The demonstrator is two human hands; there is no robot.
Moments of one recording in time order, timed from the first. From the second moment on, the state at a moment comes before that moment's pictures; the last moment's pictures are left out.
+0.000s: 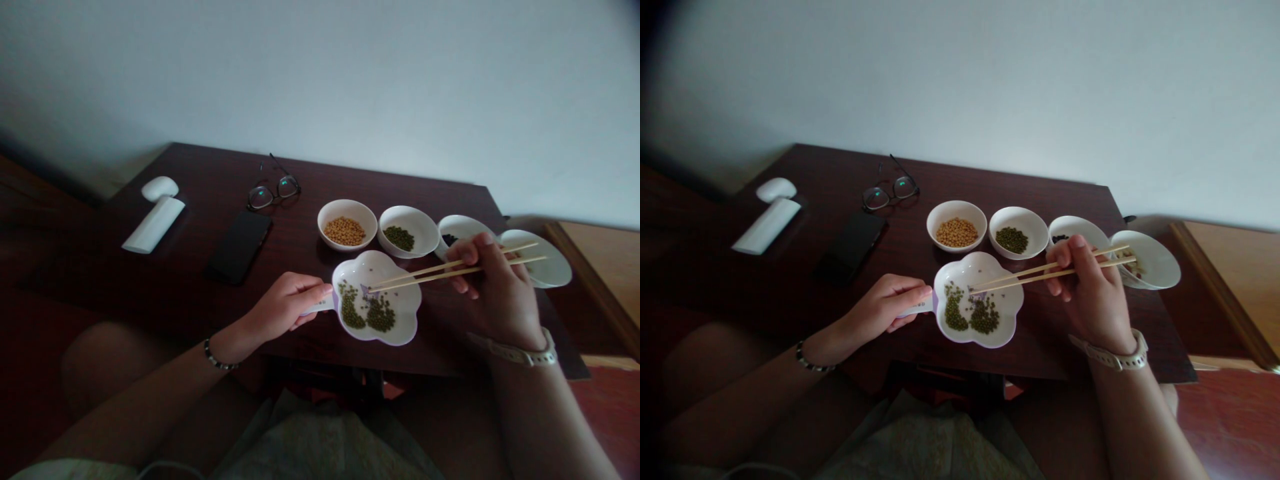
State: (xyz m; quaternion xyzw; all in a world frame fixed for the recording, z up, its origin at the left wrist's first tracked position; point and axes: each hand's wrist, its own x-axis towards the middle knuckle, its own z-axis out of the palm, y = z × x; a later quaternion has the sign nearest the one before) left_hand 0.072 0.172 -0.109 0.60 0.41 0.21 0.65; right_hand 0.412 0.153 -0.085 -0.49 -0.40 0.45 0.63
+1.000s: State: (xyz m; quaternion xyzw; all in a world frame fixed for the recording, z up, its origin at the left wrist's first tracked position) left_hand 0.070 0.169 -0.112 0.60 0.40 0.22 0.66; right_hand 0.446 0.168 -0.104 -0.51 -0.39 0.22 0.74
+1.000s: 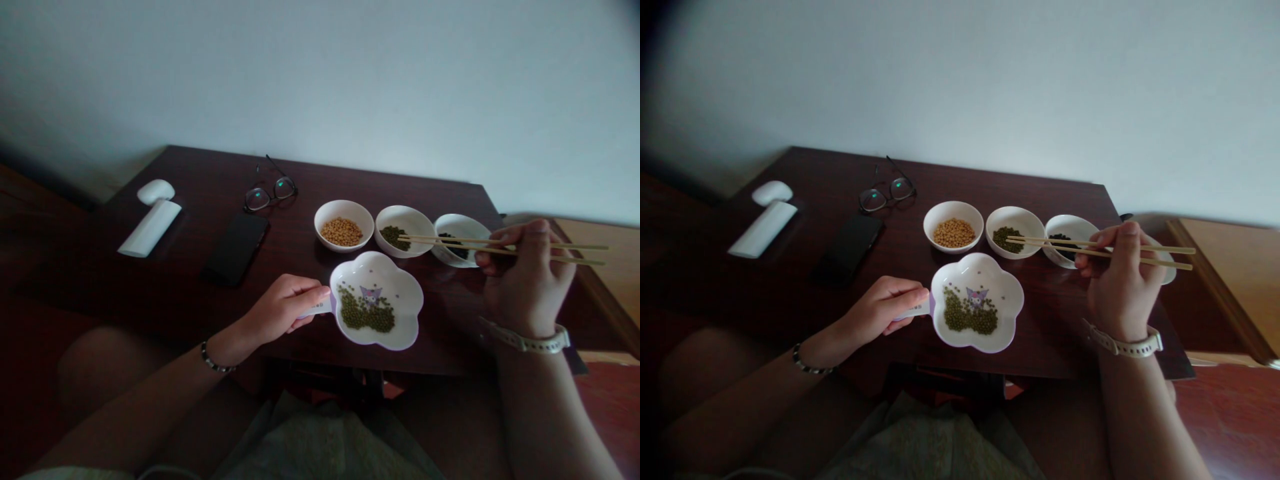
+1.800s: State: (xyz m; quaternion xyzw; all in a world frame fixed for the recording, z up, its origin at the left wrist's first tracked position) left_hand 0.074 0.173 -0.108 0.60 0.40 0.23 0.66; right_hand 0.423 0.153 -0.093 -0.51 -0.43 0.53 0.52
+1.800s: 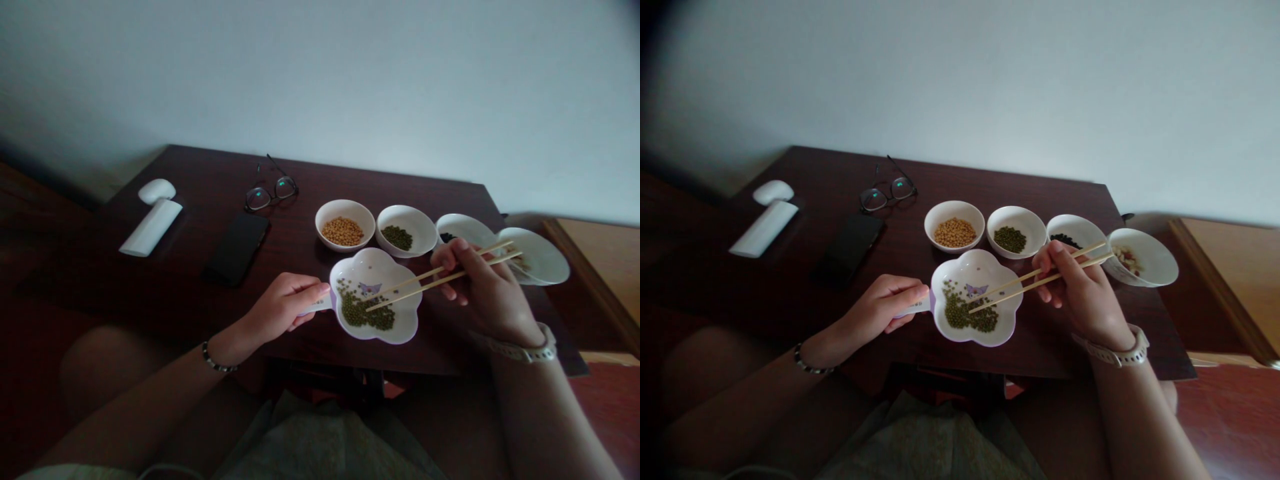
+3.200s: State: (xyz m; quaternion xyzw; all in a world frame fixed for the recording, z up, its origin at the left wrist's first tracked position) left_hand 0.074 0.171 -0.106 0.59 0.42 0.22 0.65; right_hand 0.424 0.154 -0.091 -0.52 -0.42 0.51 0.55
